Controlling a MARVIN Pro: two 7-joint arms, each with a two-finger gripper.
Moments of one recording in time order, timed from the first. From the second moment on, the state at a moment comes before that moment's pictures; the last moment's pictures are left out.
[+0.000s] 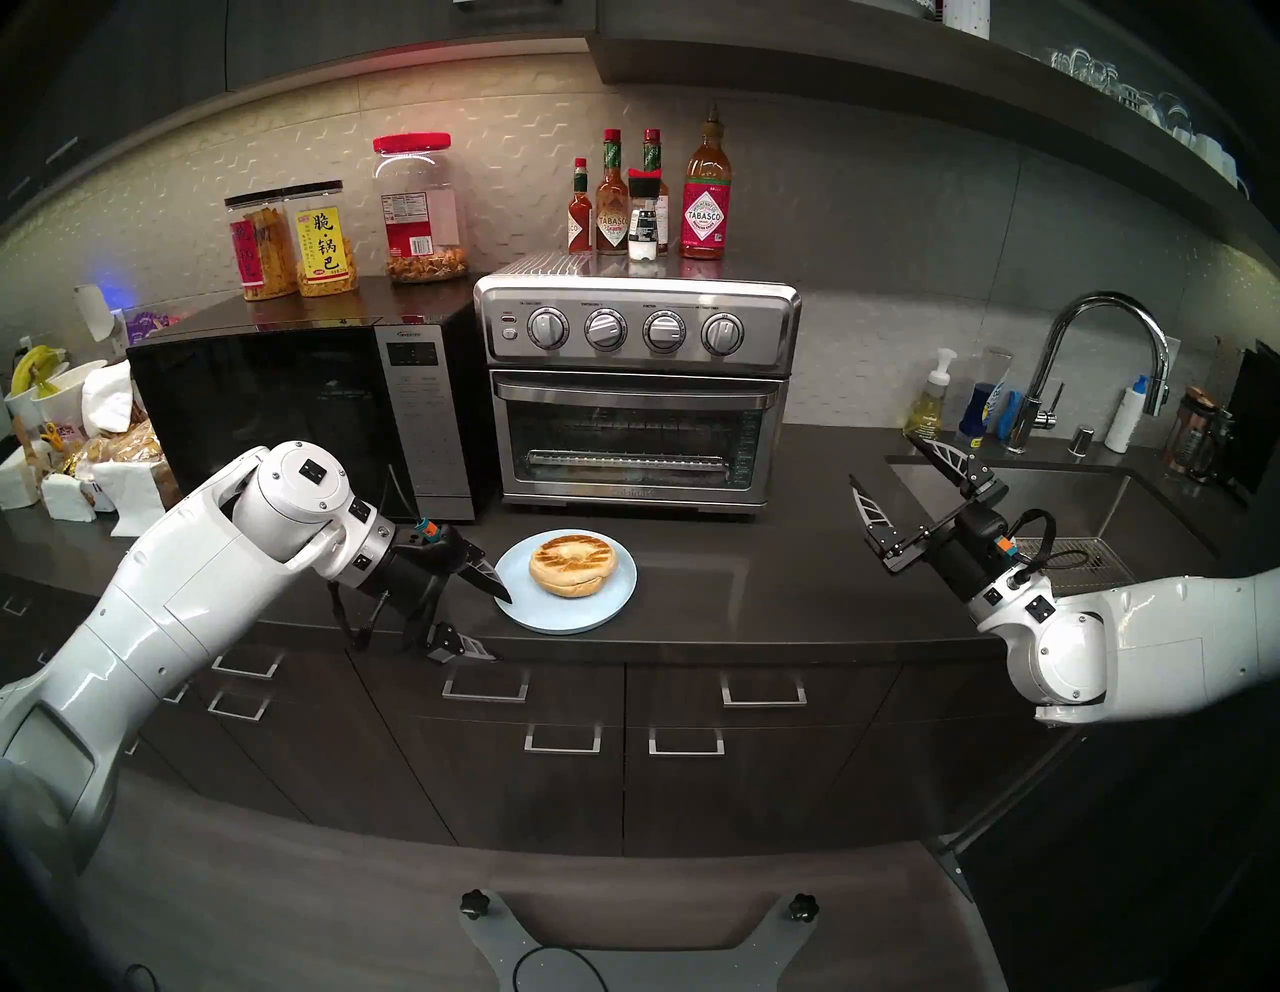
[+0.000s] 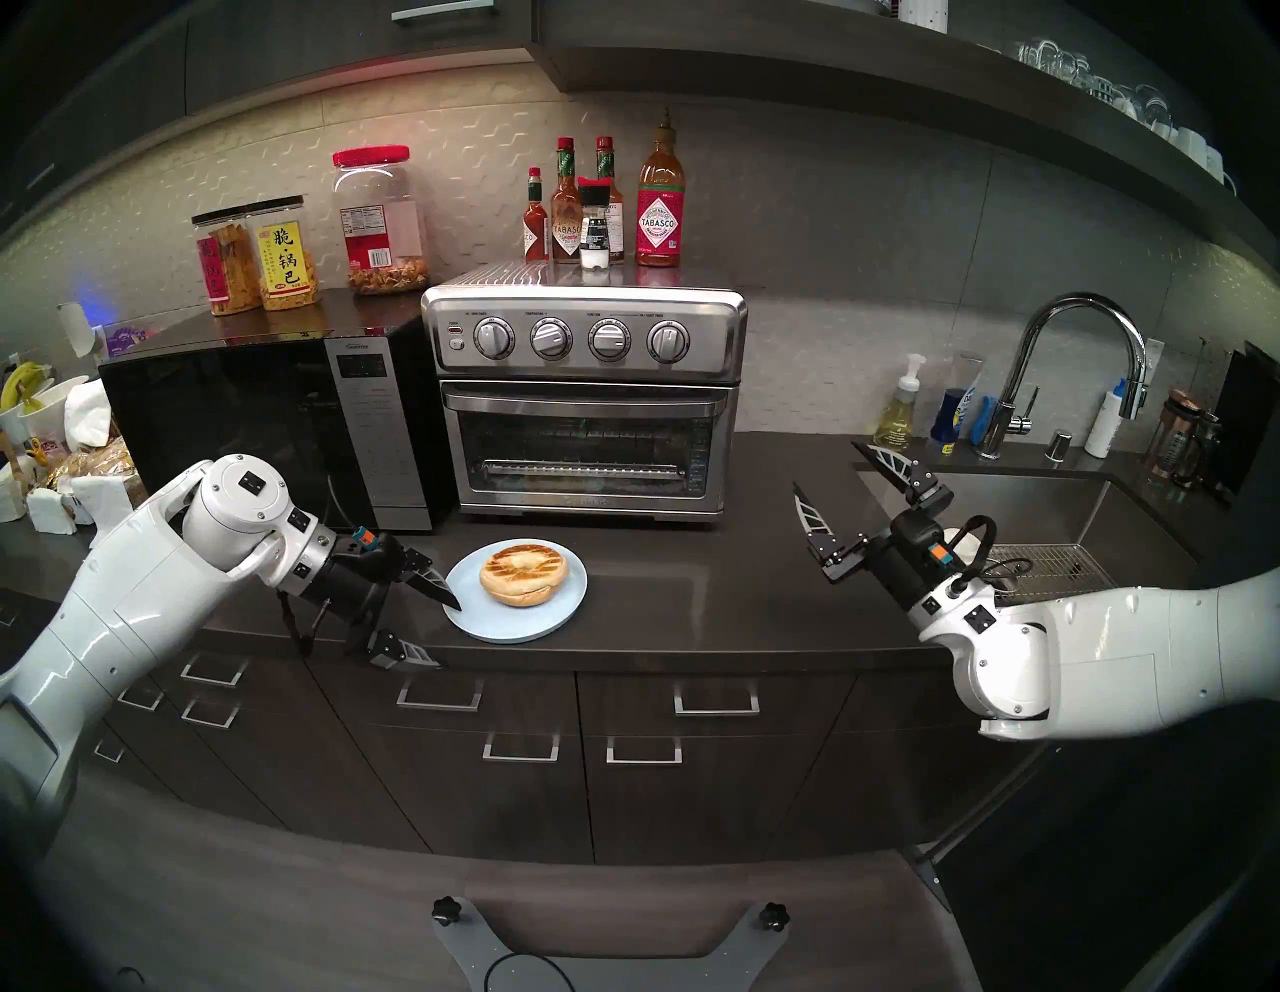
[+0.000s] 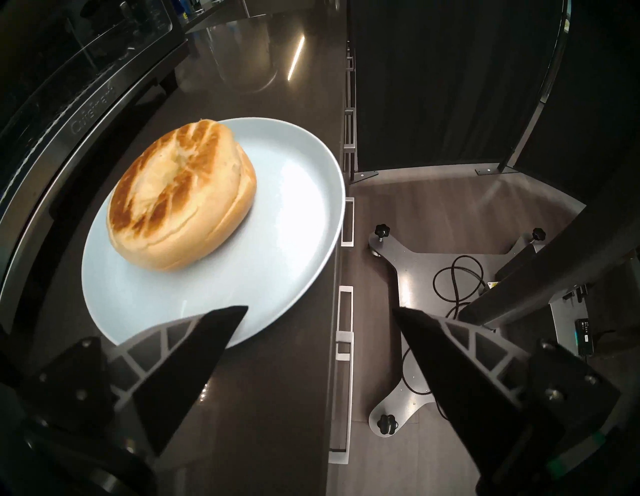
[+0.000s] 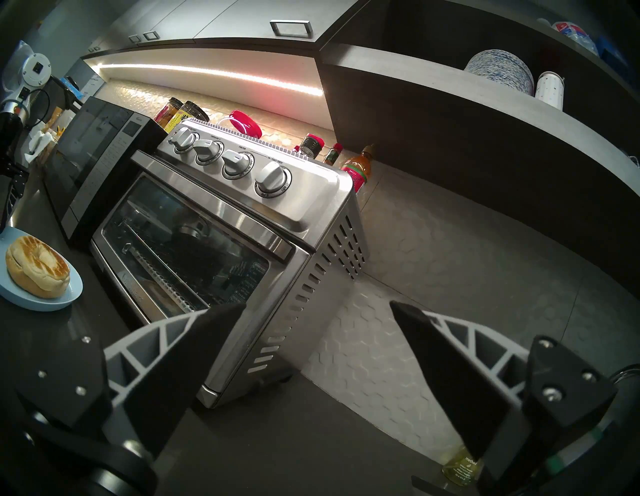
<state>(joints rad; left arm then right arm) 0.96 -0.69 -1.00 -1.45 -0.16 0.24 -1.30 0.25 -0.43 -1.05 -1.72 0.54 -0.83 -0.92</state>
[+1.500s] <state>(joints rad) 0.96 -0.67 -1.03 -1.42 -0.14 0.21 -1.38 0.25 -0.43 -1.04 -1.72 0.54 -0.83 -0.92</state>
